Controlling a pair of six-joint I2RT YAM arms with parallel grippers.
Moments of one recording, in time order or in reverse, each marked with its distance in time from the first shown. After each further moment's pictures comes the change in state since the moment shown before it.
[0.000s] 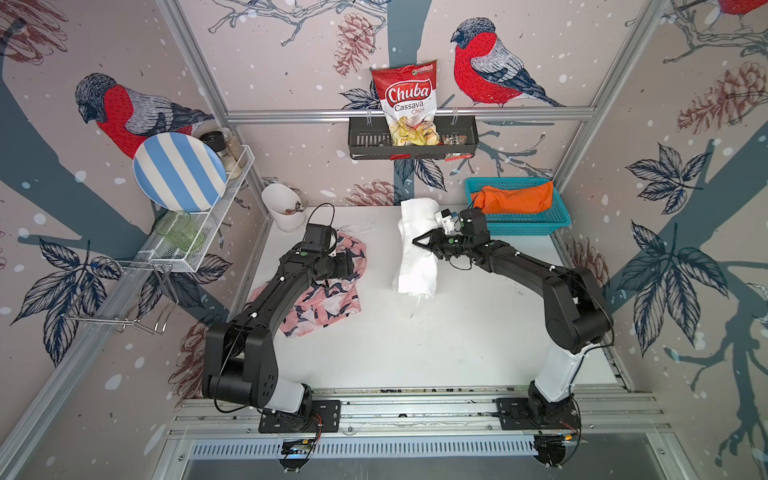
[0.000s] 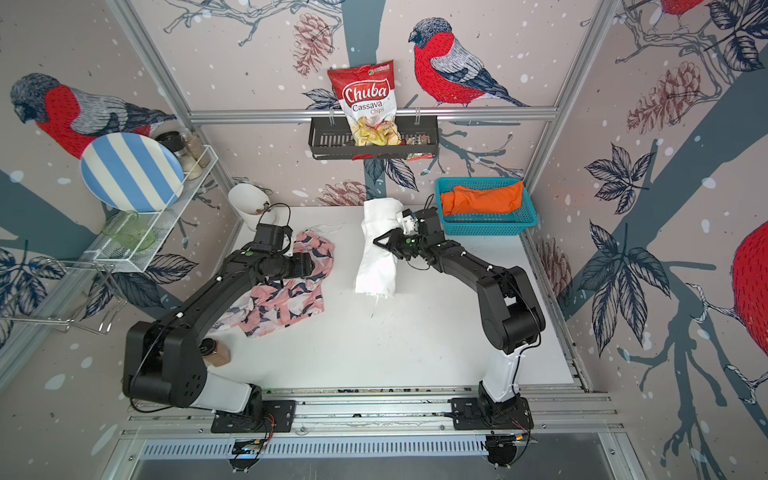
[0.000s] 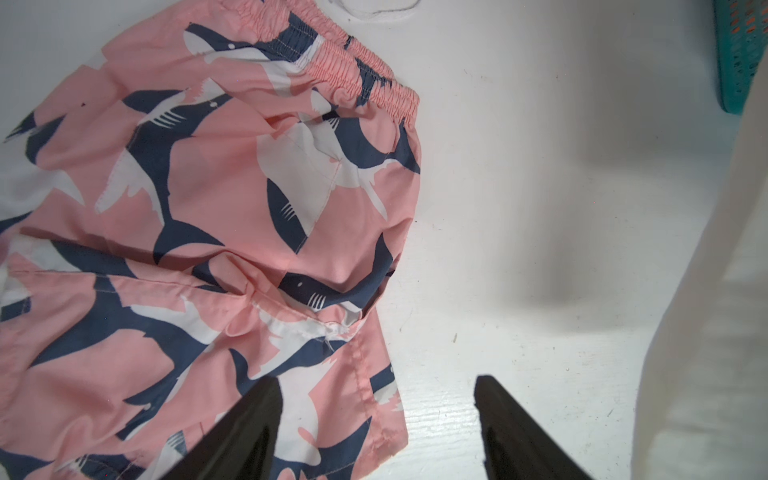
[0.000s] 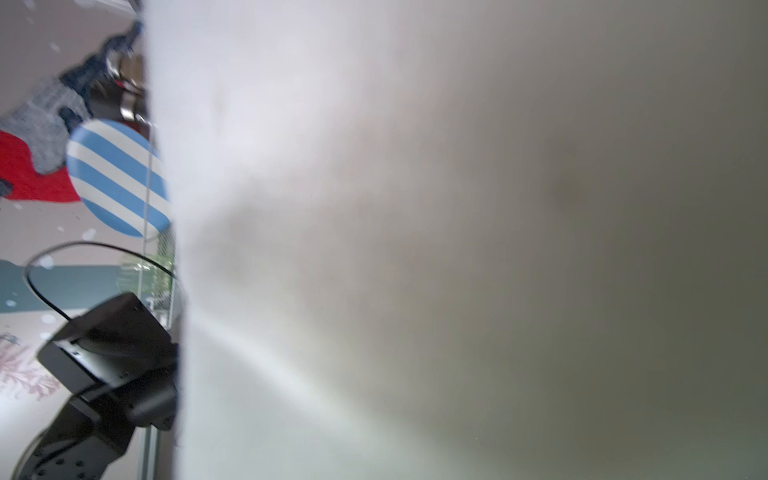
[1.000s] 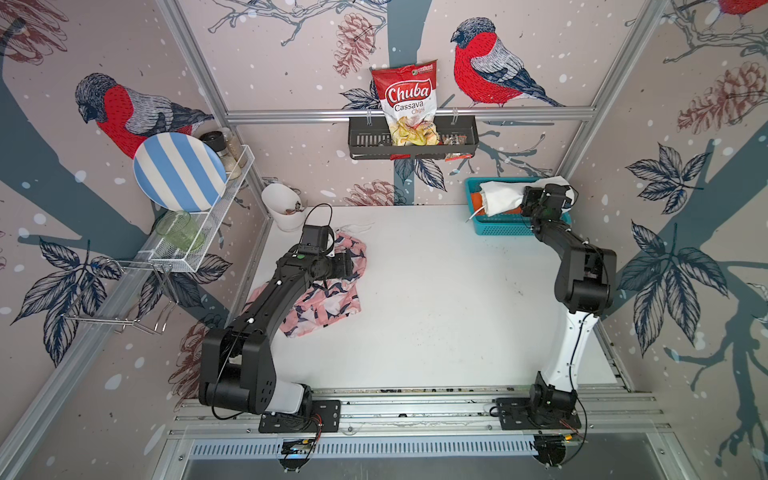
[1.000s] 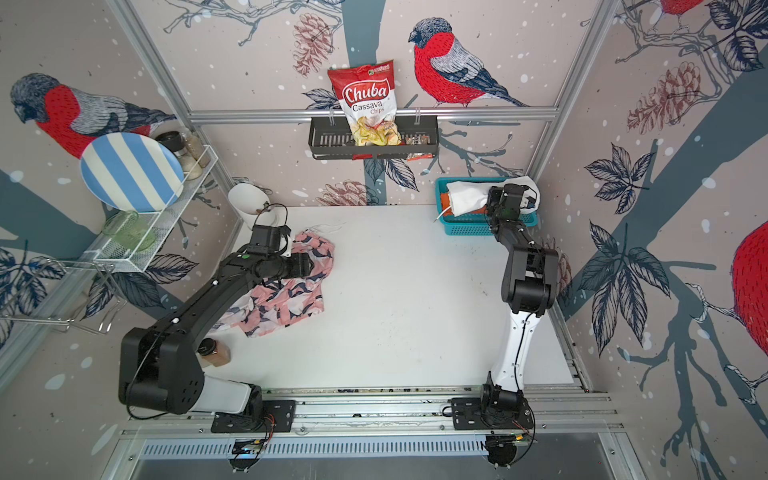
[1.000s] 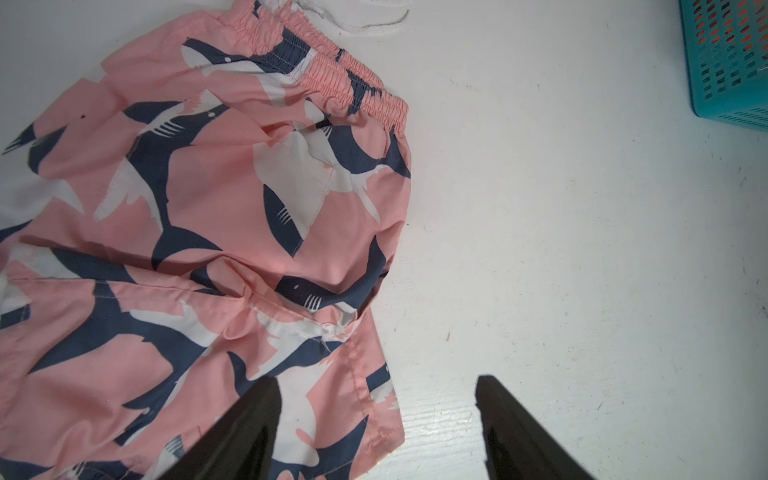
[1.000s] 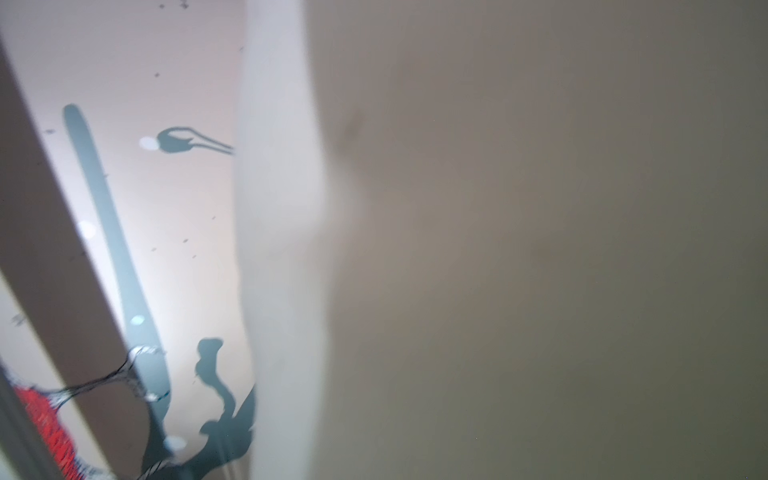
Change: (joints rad) left arm 0.020 -0.021 -0.034 0.024 0.043 0.007; right arm -0.517 0.414 0.505 0.112 0.658 0.581
